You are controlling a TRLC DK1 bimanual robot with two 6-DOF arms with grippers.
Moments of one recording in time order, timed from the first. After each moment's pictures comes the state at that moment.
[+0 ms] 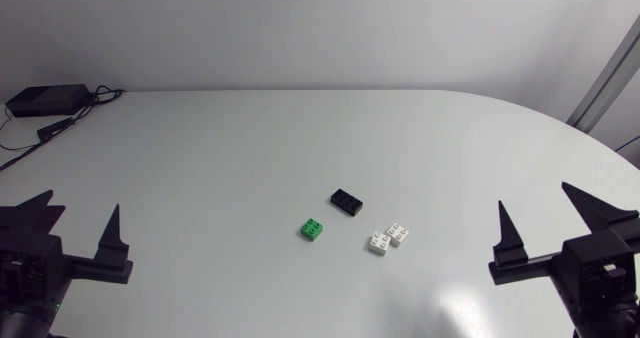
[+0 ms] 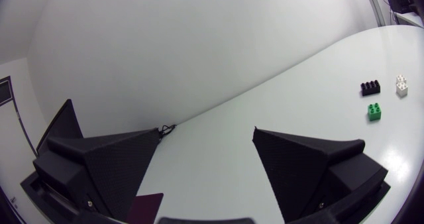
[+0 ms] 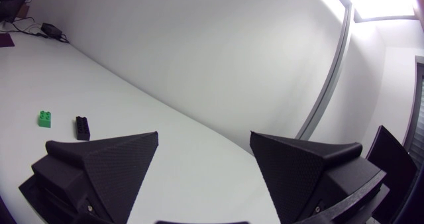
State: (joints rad) left arm -0.25 0.01 0.06 -0.09 -0.42 0.51; right arm 0.27 0.00 0.04 0.05 0.29 -0.51
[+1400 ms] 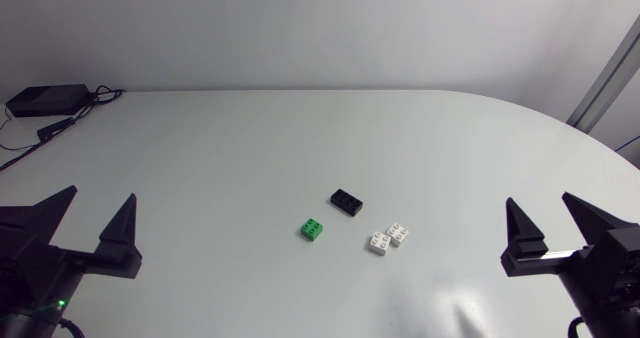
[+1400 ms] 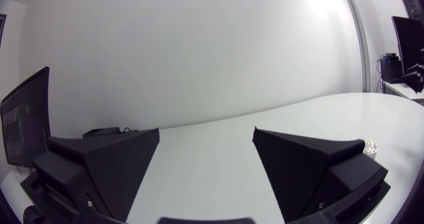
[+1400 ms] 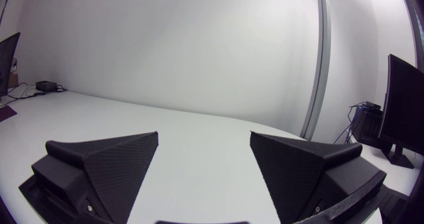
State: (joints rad) left arm -0.19 0.01 0.02 0.04 -0.18 0.21; right arm -0.03 0.00 0.04 0.02 -0.02 -0.13
